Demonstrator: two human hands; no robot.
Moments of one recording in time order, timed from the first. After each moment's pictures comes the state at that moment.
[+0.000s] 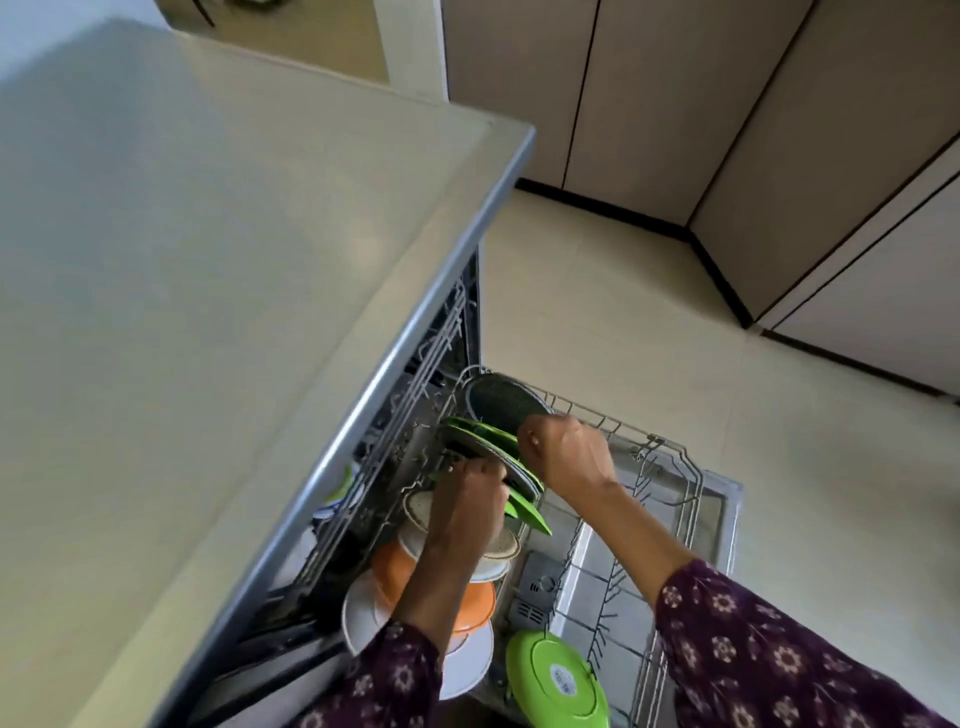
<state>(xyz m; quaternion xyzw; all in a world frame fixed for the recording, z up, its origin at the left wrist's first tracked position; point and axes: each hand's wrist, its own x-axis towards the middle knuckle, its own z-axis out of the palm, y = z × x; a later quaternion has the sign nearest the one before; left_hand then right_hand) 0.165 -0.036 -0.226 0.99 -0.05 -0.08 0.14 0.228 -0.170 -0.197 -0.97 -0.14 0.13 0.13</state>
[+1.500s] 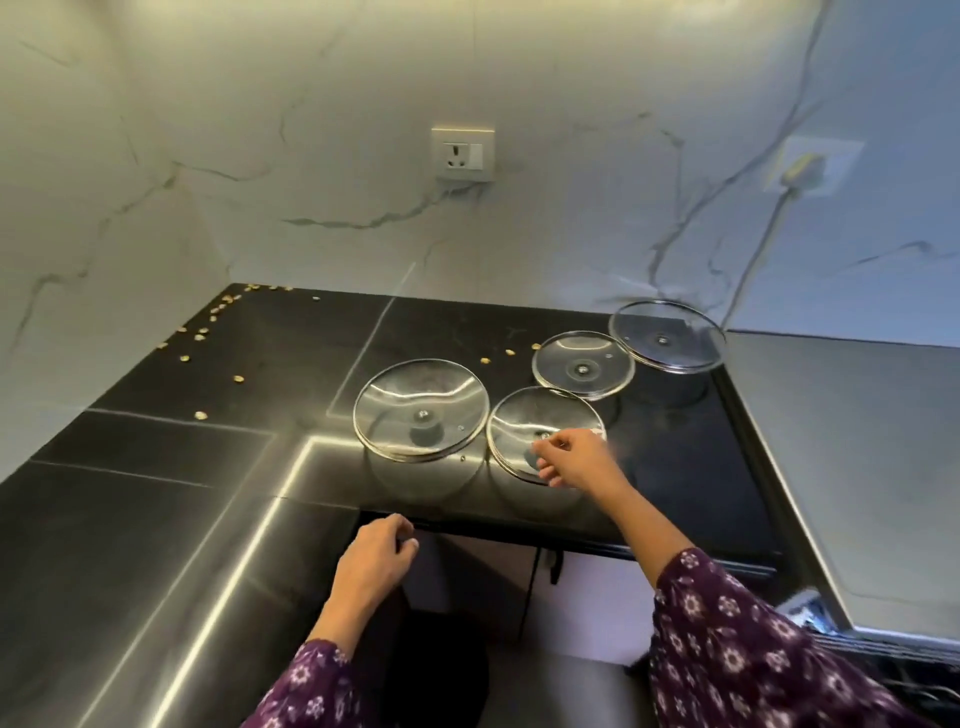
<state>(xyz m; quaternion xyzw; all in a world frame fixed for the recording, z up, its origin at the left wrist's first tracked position) -0.576 0.230 0.032 0.71 0.65 0.13 0.24 -0.294 0.252 0.110 -0.70 -0.45 0.43 0.34</state>
